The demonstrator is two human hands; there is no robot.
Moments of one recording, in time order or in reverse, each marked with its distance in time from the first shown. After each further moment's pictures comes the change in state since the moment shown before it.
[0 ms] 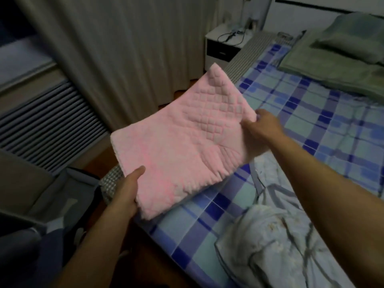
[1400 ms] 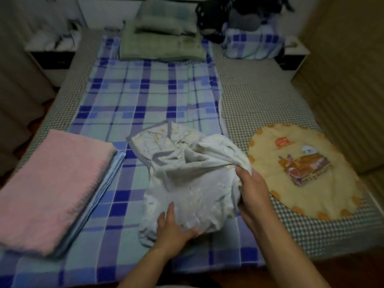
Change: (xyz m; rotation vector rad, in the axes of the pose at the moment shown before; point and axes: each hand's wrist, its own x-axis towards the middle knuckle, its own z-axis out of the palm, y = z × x) left_hand -0.238 -0.288 0.147 1.387 -0.883 0.119; right_hand -0.381 0.243 -0.102 1.226 0.655 0.487
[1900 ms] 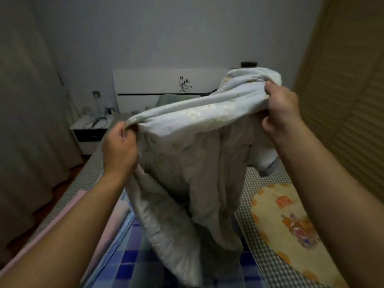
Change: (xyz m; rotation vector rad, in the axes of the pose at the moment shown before) left_hand -0.131 0.243 -0.244 -0.135 1.124 0.936; right_hand -0.022 -0.316 0.046 0.290 -0.028 -0.478
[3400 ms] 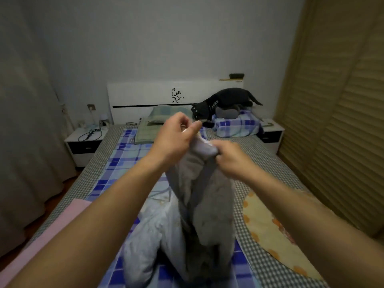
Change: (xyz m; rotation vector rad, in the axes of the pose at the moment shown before) left_hand -0.055 0.137 0.035 -0.238 -0.535 0.094; right_hand -0.077 0.064 -0.052 -1.142 -0.557 -0.437
